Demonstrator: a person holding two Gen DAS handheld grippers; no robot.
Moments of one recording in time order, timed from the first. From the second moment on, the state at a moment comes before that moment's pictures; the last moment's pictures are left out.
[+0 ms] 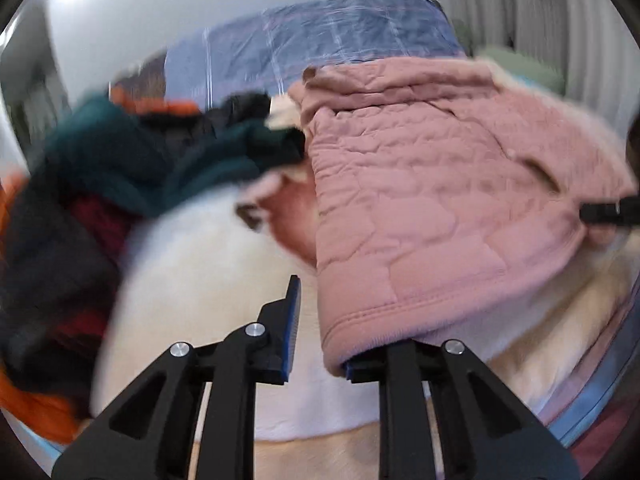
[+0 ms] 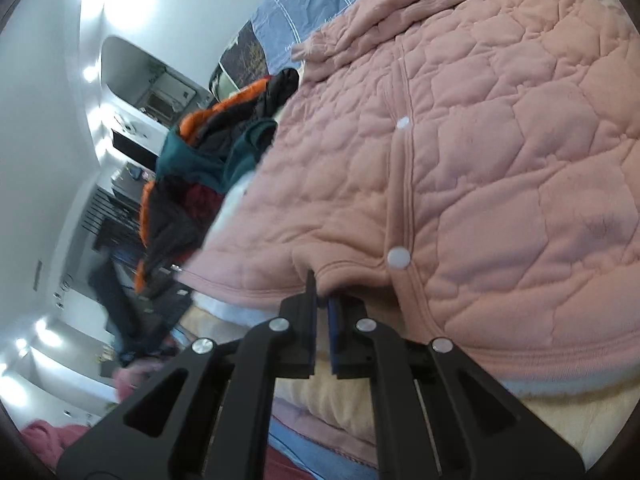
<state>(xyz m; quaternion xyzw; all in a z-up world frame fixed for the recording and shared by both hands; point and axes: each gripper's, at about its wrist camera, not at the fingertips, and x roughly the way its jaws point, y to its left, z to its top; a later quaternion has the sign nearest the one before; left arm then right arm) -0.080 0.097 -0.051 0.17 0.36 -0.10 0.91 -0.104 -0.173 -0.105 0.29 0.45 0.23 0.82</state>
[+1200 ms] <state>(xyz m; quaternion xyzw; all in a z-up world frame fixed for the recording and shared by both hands) -0.025 0.109 -0.091 -0.05 0.47 -0.28 0.84 -0.118 -0.354 -0.108 0.31 0.42 0.10 0.85</state>
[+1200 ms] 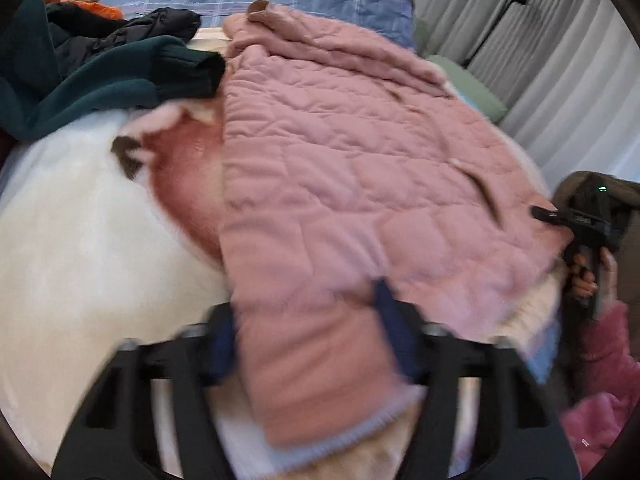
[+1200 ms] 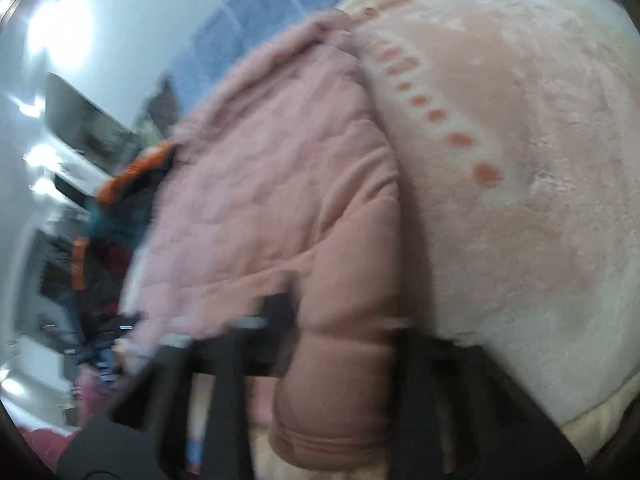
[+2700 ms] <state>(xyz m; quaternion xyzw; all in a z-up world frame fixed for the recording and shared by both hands) 0.181 0.093 -0.043 -0.11 0.41 -0.20 0.88 0.054 -0.419 -0.054 0.39 0.35 0.08 0.85</state>
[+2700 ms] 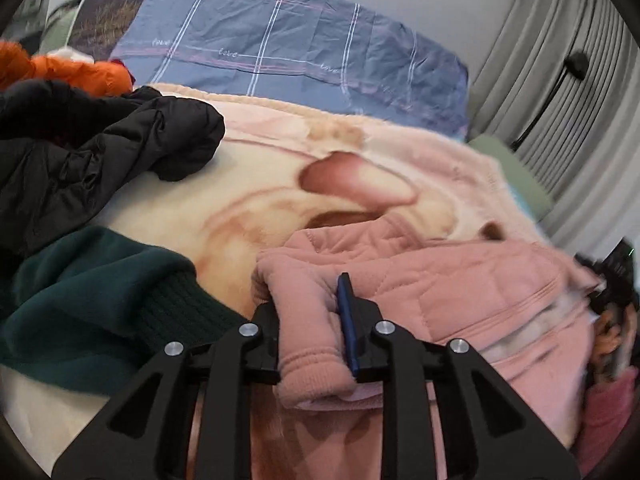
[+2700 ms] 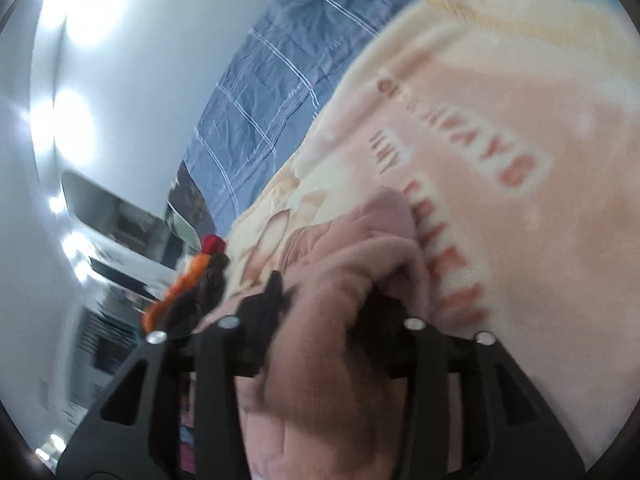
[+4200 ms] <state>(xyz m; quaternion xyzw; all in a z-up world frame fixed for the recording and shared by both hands) 0.159 0.059 -0.065 0.04 0.41 -0.14 0.90 0.082 -0.404 -0.085 0.24 0.41 -0.02 0.88</state>
